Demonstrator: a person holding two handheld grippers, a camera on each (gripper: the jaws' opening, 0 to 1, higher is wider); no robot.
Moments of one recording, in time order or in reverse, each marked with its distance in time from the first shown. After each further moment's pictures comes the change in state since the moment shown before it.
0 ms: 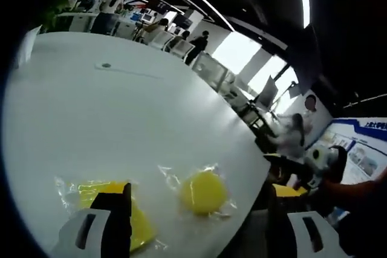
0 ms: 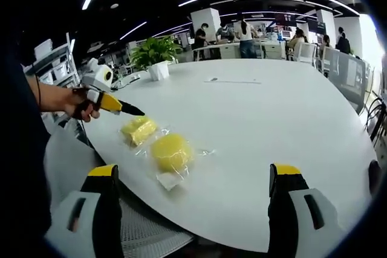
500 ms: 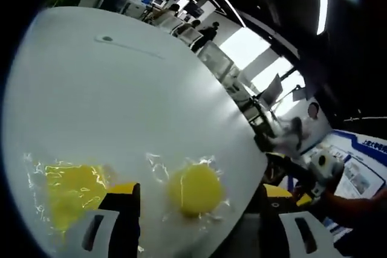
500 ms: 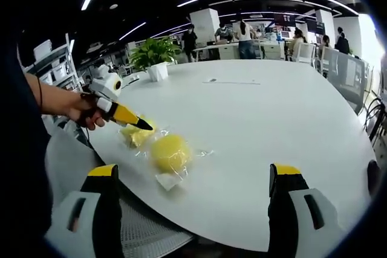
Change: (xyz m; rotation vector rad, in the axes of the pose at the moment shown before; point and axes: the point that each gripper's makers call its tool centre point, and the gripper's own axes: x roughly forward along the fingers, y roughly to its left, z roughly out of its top) left arm 0.035 -0.001 -0.022 -0.142 0.068 -0.003; right arm -0.004 -0.002 0.001 0.005 0.001 -0.006
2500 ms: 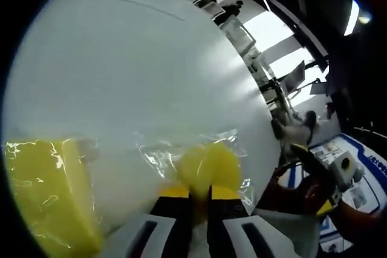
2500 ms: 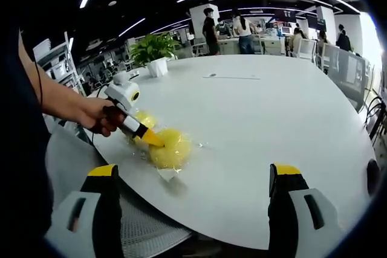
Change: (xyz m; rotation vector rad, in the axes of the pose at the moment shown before) left arm 0.036 0.011 -0.034 -0.096 0.185 0.060; right arm 0.001 -0.004 -0.004 0.002 0.034 0.003
